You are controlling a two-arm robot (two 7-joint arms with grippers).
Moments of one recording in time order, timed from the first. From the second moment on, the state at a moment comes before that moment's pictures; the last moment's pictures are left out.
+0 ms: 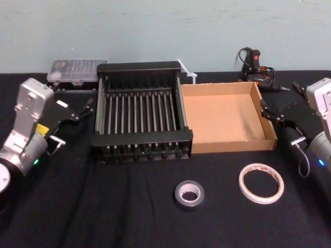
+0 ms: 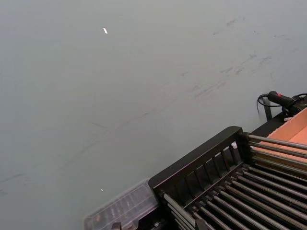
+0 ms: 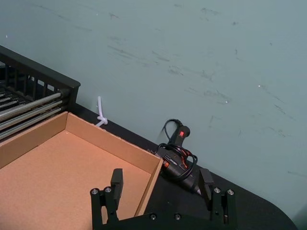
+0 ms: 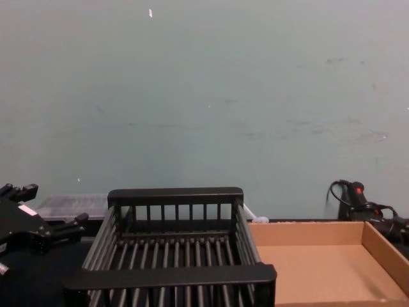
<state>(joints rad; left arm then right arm) -0.20 0.60 0.45 -1.41 -0.25 -0.12 0.03 0.20 0.60 -0.45 -1.41 0.25 -0.12 -0.03</state>
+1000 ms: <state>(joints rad) -0.20 0.60 0.45 -1.41 -0.25 -0.12 0.03 0.20 0.60 -0.45 -1.41 0.25 -0.12 -0.03</state>
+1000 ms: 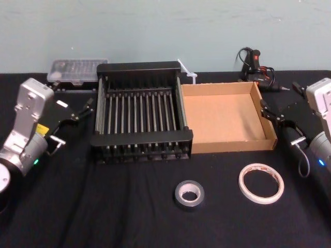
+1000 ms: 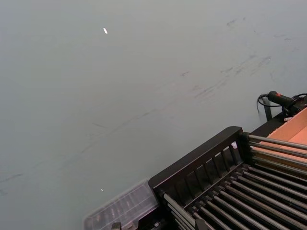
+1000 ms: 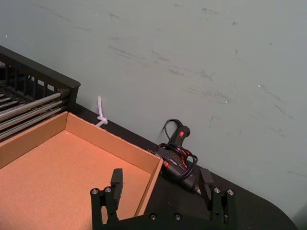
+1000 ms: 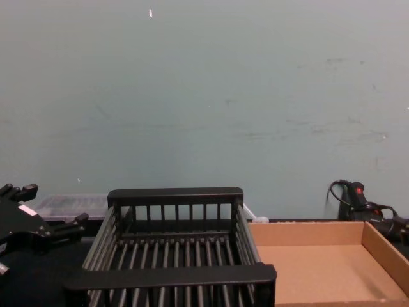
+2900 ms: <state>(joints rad) -0.20 0.60 0.45 -1.41 -0.25 -0.12 0.03 -0.18 0.77 -0.20 -1.83 0.47 0.12 0.14</state>
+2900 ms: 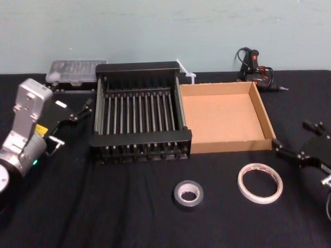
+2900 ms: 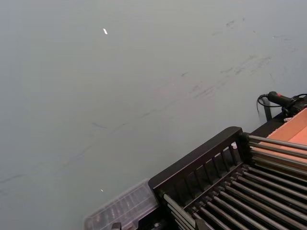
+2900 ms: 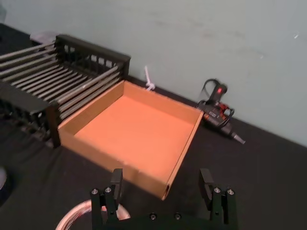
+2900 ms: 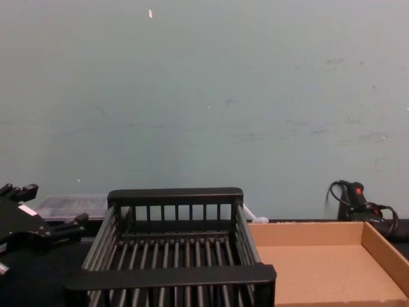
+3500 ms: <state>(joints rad) -0.20 0.60 0.45 -1.41 -0.25 -0.12 0.03 -0.20 0.75 -0.22 -1.80 0.45 0.22 0.20</state>
